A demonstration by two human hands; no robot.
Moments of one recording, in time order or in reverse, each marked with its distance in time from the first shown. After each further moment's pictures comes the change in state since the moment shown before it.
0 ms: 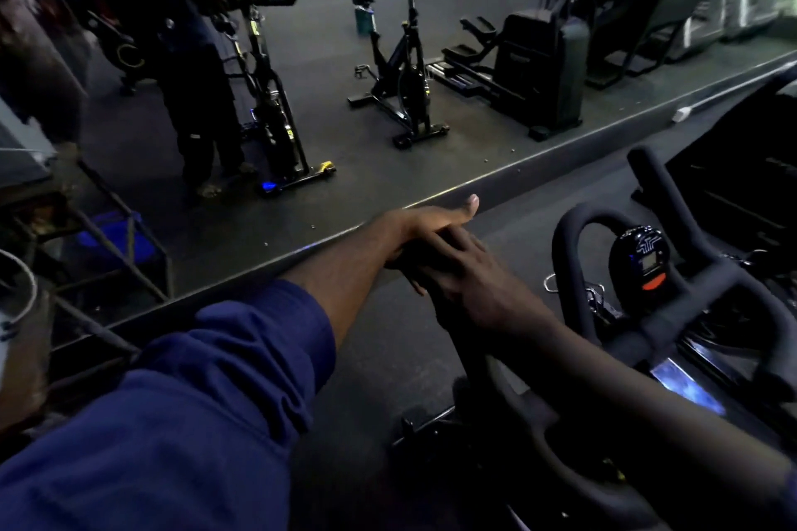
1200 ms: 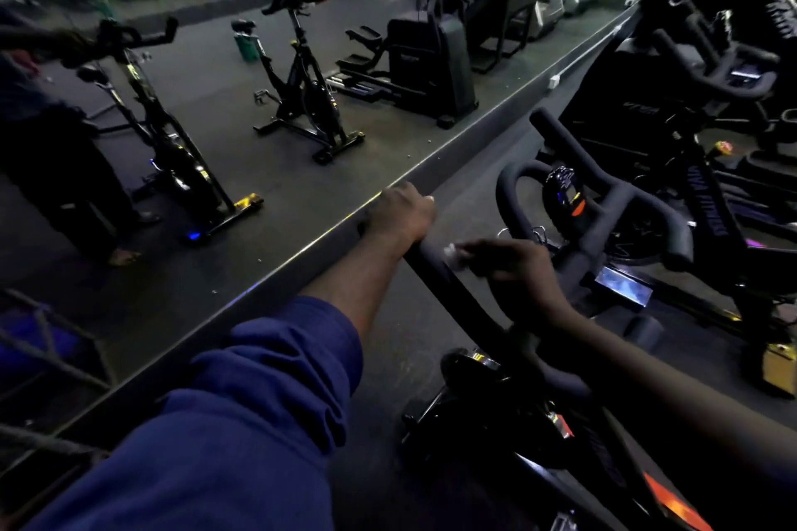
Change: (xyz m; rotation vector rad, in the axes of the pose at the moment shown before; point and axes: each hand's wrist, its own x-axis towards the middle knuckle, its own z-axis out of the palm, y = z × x) left_hand -0.035 0.009 0.040 0.647 0.783 0.268; right_hand -0.082 -0.029 -0.007 0.538 0.336 0.898
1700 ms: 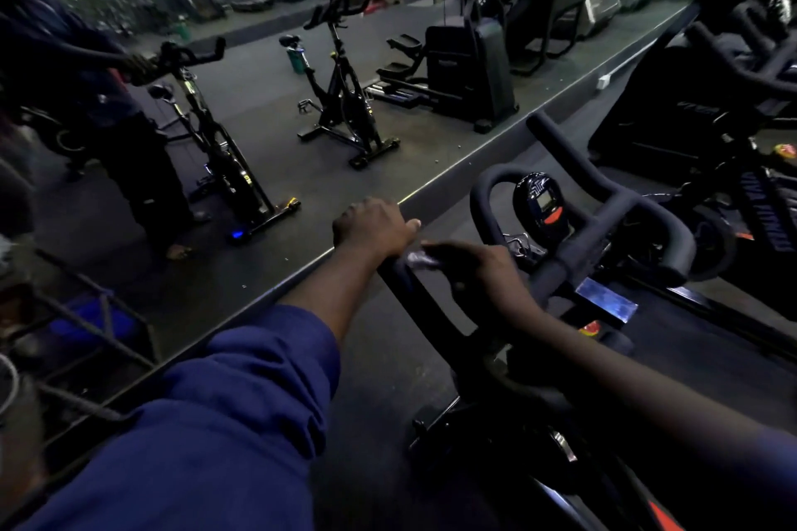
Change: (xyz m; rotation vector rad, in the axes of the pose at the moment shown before) left_hand -0.021 0.019 0.014 0.422 0.061 -0.013; right_hand 0.006 0.016 -0.029 -0.057 -0.117 -0.306
